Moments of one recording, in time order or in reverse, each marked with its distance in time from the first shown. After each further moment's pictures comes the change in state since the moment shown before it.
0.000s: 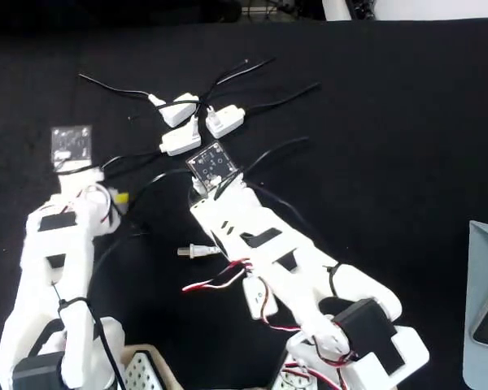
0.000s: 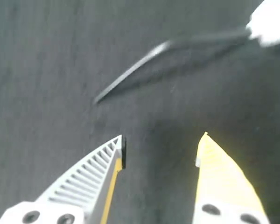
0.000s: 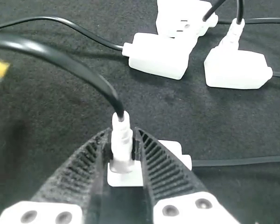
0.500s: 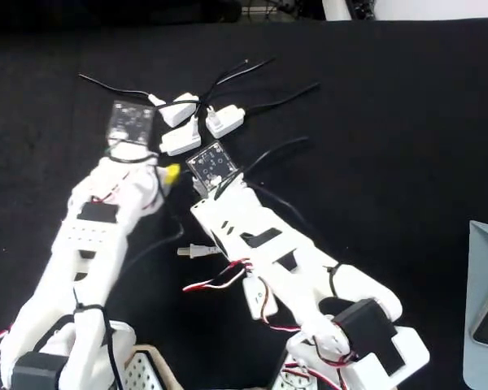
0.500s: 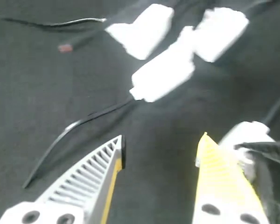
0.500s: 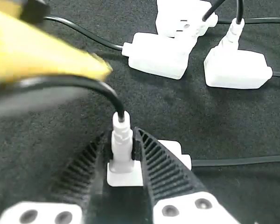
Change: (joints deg) left arm 17.8 0.0 -4.8 -7.0 0.0; right arm 0.4 -0.4 0.0 0.1 0.0
